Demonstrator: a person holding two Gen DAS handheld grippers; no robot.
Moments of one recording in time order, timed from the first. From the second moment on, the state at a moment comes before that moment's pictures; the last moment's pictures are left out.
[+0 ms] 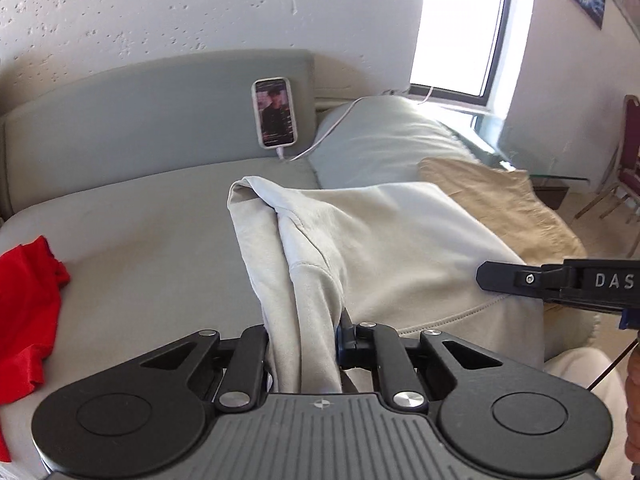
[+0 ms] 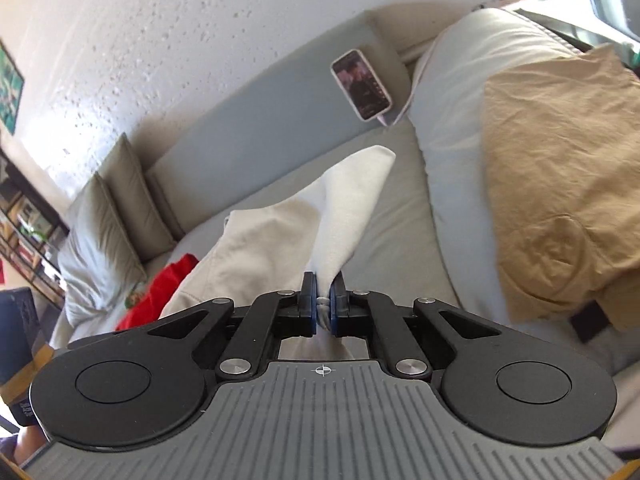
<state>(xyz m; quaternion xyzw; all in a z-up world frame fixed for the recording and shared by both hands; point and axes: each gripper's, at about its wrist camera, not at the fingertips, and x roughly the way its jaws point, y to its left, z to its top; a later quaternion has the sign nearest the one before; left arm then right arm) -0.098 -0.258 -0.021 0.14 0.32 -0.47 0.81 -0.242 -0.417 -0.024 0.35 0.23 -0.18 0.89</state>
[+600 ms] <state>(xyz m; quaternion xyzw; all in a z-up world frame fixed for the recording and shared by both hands) -0.140 -0.462 -0.004 0.12 0.27 -0.55 0.78 -0.327 -0.556 0.031 0.27 0.11 -0.36 0.88</state>
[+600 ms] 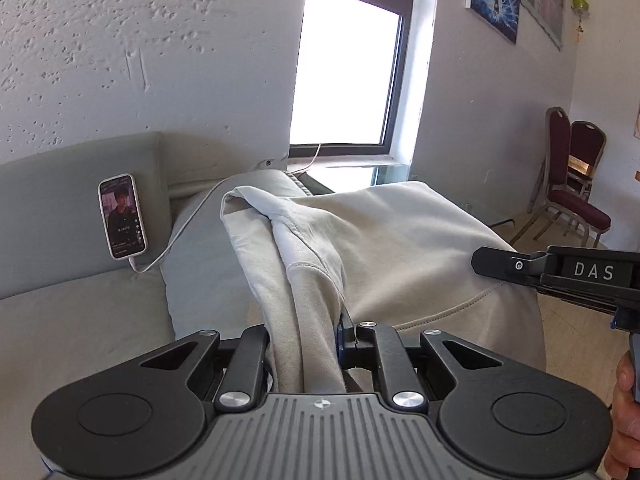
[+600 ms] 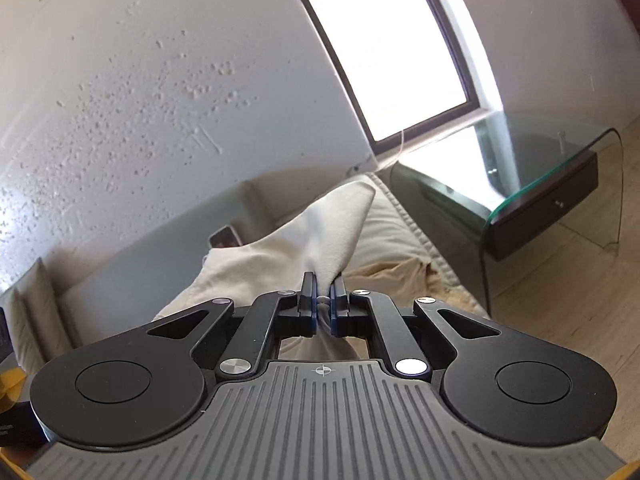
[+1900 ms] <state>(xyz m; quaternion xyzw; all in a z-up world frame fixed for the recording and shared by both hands) -0.199 -0.361 0.030 0.14 0.35 -0.52 0.76 -0.372 -0.485 0.067 0.27 0.33 -0.31 0.85</state>
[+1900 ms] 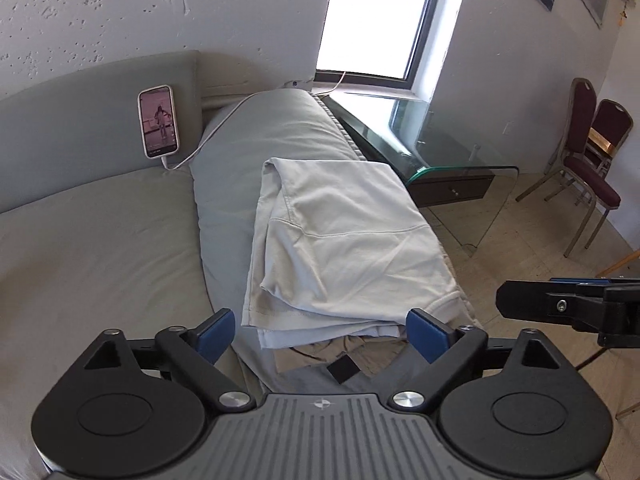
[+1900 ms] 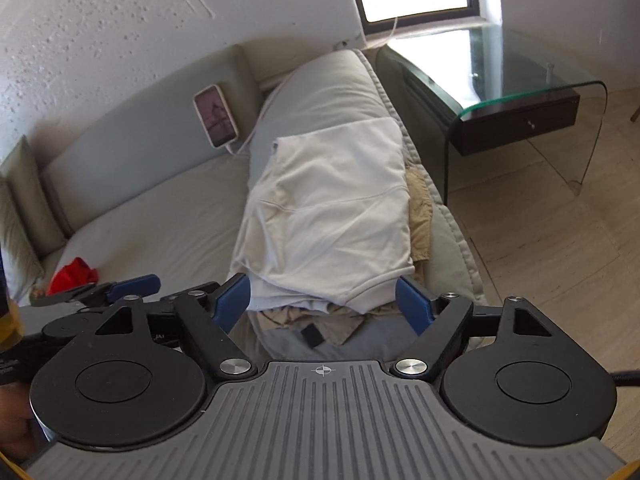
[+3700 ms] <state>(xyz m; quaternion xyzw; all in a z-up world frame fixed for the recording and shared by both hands) -0.228 -0.387 0.004 0.16 0.41 -0.48 0.76 -0.391 -0.471 0.069 0.24 0.39 -0.37 0.81</state>
